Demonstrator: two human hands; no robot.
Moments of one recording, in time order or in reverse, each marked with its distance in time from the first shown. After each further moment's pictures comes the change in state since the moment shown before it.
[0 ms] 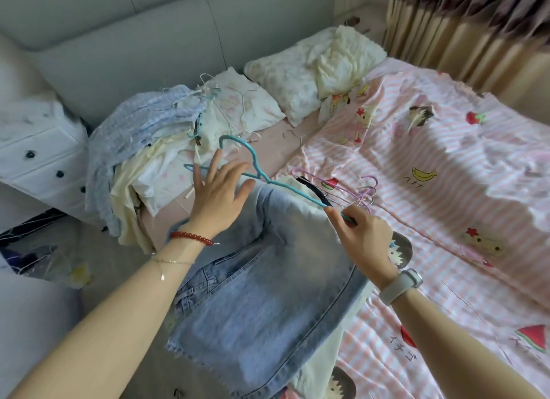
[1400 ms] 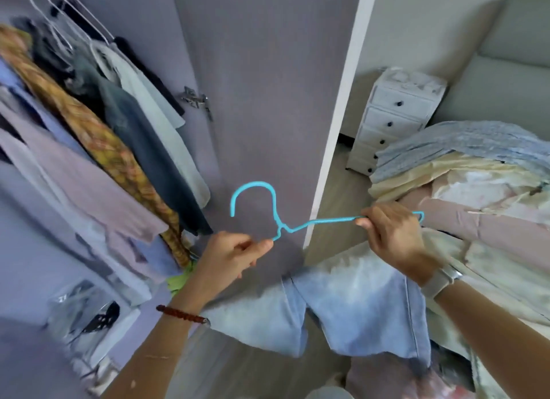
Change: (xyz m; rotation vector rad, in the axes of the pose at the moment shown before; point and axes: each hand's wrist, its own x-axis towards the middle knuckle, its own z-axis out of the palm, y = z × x) left_hand -0.703 -0.046 -0.215 -0.598 0.677 -0.977; right_hand -0.417 -0.331 0.077 0.396 -0.214 -1.686
